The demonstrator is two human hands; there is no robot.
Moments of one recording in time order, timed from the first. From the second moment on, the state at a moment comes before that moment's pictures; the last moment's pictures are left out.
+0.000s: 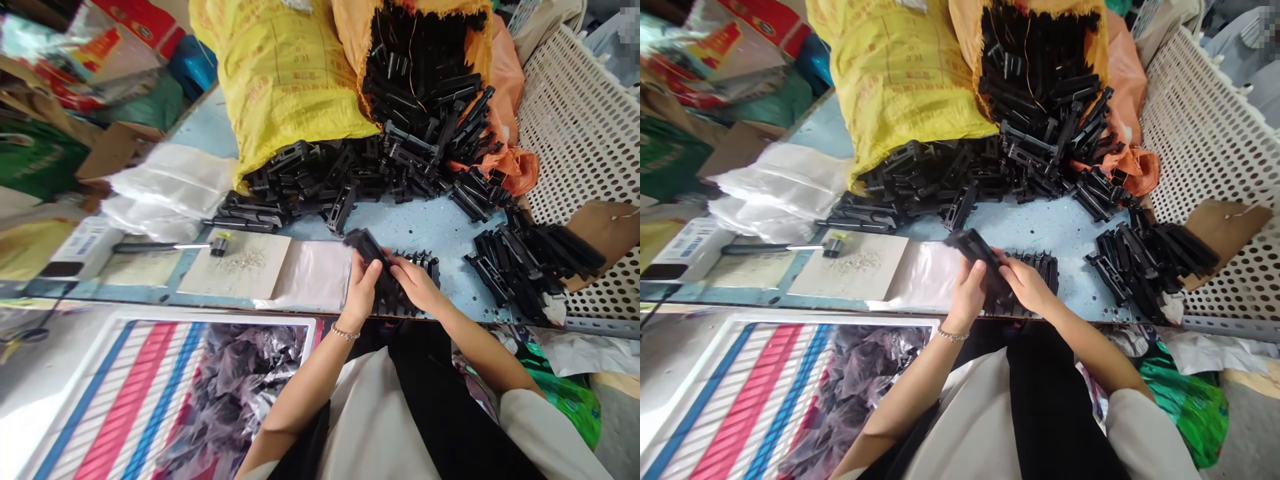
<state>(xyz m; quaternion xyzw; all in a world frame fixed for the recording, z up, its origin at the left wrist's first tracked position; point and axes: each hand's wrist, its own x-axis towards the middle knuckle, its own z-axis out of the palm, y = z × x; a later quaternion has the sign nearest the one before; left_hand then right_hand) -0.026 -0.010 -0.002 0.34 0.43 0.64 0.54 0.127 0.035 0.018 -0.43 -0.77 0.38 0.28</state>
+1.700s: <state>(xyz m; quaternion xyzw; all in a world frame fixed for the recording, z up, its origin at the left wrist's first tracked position) -0.061 -0.011 -0.029 0.21 0.55 0.54 0.60 0.181 0.017 -0.042 -0.54 -0.82 0.09 0.18</state>
